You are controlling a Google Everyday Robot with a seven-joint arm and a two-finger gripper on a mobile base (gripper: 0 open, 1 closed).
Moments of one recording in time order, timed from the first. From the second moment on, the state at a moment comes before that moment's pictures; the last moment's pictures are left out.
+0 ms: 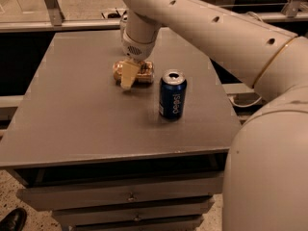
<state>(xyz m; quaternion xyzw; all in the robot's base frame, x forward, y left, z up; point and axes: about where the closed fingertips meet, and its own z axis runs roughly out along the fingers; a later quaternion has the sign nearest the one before) 0.664 0.045 0.850 -0.60 0.78 0.02 0.18</state>
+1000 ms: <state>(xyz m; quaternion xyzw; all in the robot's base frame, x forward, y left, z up) 0.668 0.074 0.907 -0.61 0.73 0.10 0.29</state>
